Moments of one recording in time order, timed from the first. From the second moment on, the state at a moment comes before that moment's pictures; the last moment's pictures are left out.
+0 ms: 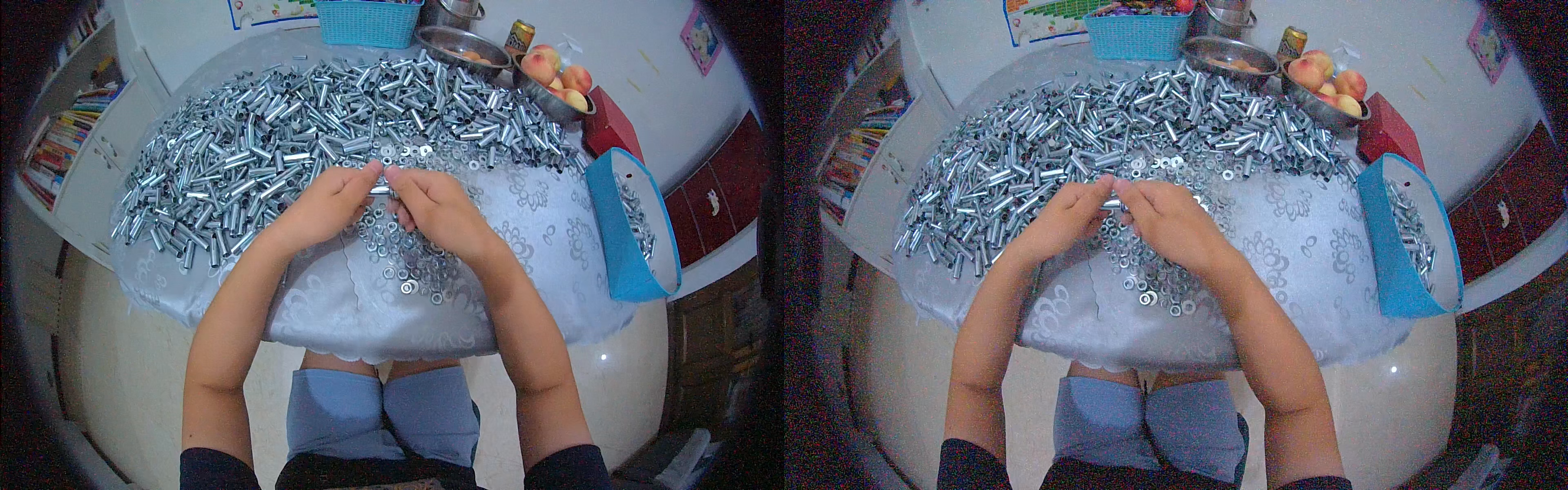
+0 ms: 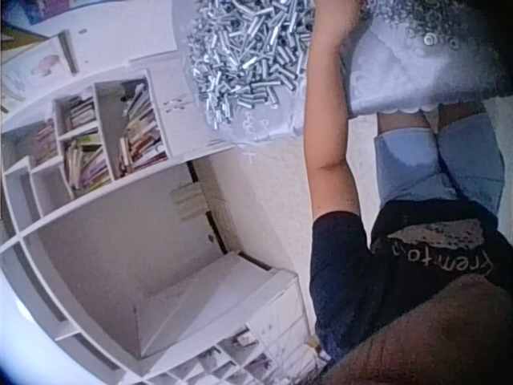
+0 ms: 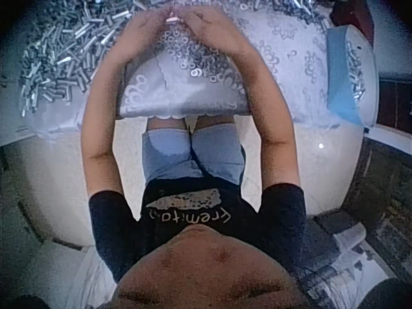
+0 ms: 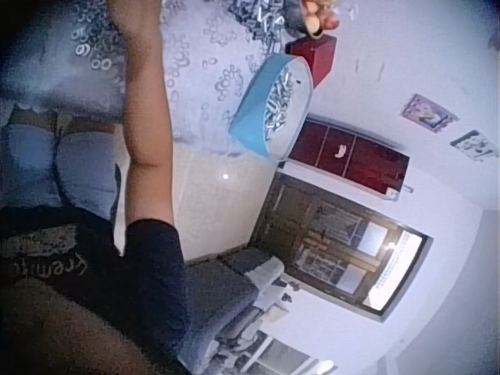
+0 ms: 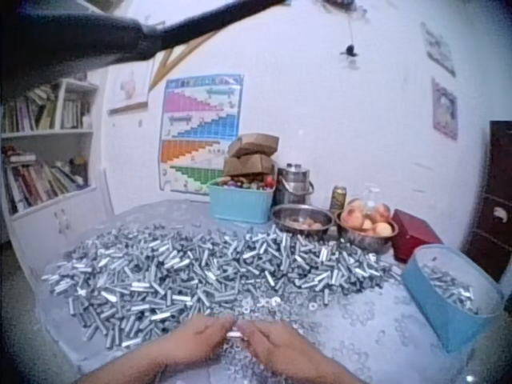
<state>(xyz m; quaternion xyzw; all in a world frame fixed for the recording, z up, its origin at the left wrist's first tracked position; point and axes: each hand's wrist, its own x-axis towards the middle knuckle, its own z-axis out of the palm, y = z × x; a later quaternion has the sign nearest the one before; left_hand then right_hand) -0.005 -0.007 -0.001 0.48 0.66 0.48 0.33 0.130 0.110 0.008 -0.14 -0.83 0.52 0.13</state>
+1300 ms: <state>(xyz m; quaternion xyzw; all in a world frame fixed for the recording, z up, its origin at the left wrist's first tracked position) -0.005 -0.011 0.006 0.45 0.65 0.52 0.32 0.131 0.099 0.012 -0.08 -0.88 0.36 0.28</state>
